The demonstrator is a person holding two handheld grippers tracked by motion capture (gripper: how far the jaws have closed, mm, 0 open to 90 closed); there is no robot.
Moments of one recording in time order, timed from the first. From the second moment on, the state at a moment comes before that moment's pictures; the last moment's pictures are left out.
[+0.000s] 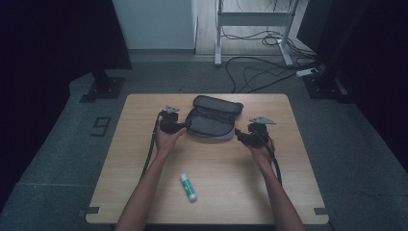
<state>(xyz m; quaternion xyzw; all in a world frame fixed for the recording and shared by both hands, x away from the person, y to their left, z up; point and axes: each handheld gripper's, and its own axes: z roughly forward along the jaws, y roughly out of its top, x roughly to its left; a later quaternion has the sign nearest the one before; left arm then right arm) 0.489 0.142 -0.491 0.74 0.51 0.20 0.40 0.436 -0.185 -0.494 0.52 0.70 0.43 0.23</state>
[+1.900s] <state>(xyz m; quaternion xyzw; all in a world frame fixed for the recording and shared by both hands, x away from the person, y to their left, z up) 0.518 0.135 -0.534 0.76 0.52 0.16 0.34 0.493 -0.152 -0.538 0.56 0.72 0.37 0.18</state>
